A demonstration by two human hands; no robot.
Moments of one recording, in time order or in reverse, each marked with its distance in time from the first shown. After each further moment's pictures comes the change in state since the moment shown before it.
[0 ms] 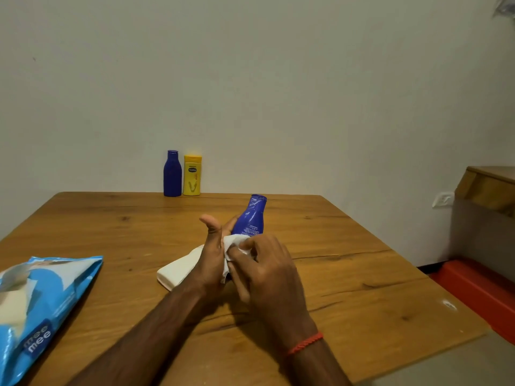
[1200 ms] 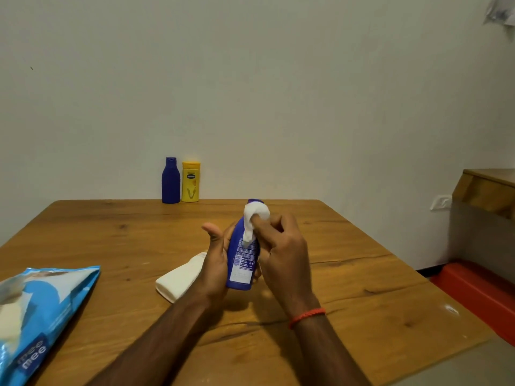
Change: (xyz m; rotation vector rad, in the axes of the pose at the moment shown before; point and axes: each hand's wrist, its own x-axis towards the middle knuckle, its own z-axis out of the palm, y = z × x) left_hand 0.004 -0.009 -0.001 0.109 0.006 0.112; right_hand 0.032 0.024 0.000 0.287 0.078 0.337
